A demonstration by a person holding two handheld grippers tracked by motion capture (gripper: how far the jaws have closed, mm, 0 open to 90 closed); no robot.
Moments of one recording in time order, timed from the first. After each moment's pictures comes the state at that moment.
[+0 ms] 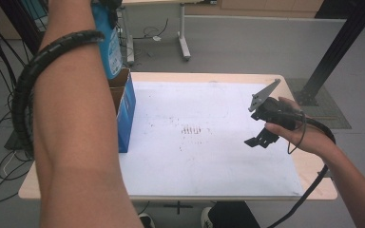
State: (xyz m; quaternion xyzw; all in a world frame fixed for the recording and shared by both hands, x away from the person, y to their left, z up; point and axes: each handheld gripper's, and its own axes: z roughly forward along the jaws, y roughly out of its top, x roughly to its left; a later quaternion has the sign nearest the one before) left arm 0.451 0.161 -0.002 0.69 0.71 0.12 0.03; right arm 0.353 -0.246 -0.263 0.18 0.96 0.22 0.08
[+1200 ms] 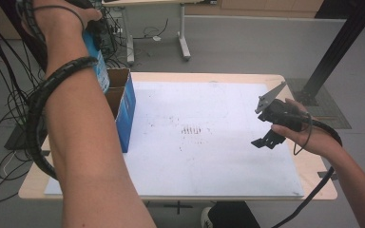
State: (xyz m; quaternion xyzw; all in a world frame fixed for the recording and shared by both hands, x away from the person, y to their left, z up) left arm 0.452 0.201 -0.059 0.66 0.75 0.11 0.04; right arm 0.353 -0.262 -0.269 0.19 0.96 0.20 0.09
